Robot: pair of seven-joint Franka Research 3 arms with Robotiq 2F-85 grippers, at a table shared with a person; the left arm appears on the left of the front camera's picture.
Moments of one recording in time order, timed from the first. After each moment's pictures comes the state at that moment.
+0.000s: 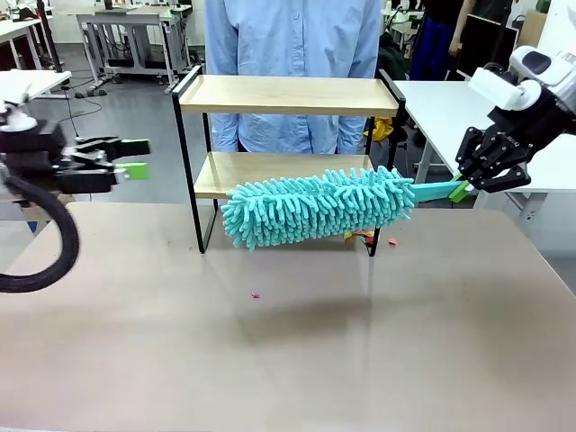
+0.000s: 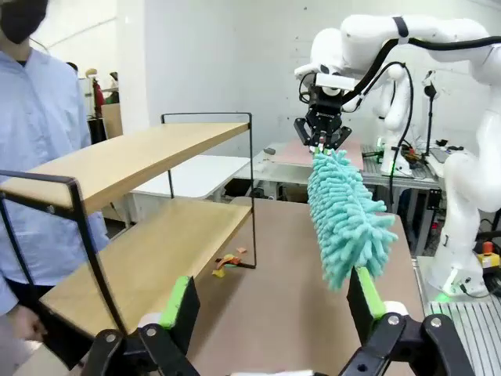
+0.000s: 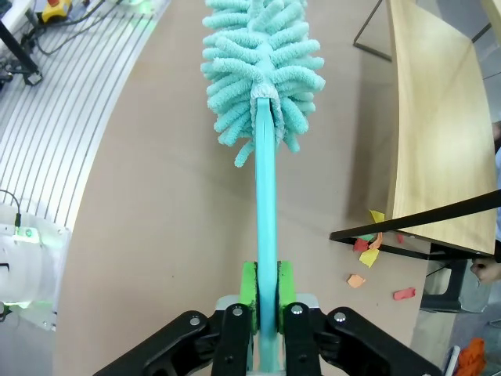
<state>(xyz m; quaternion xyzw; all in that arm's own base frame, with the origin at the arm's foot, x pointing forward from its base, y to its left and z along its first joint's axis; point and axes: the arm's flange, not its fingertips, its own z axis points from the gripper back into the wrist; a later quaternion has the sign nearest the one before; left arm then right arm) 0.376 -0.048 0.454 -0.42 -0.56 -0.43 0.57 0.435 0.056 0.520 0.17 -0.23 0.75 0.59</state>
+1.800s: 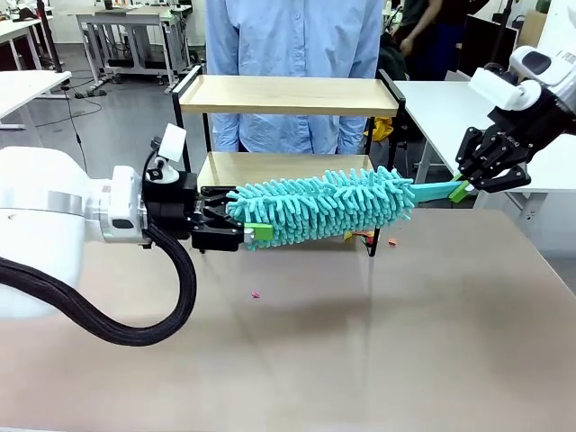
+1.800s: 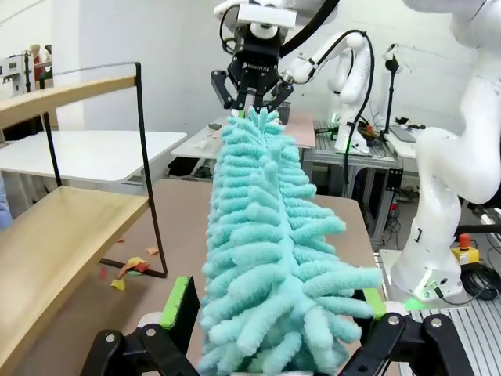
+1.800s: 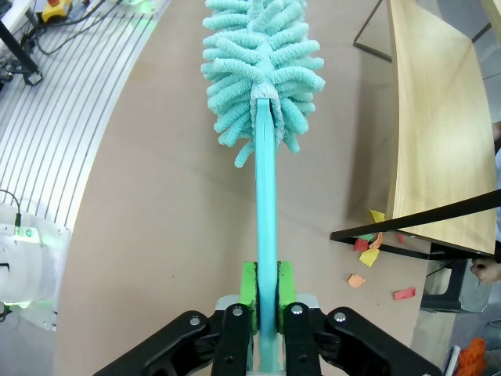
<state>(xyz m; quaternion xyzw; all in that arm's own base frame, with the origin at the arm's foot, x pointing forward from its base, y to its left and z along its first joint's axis) 0.349 -0.220 0.396 -0.46 -0.49 -0.47 0.57 0.435 0.056 0.520 0.17 -0.23 0.75 0.59</state>
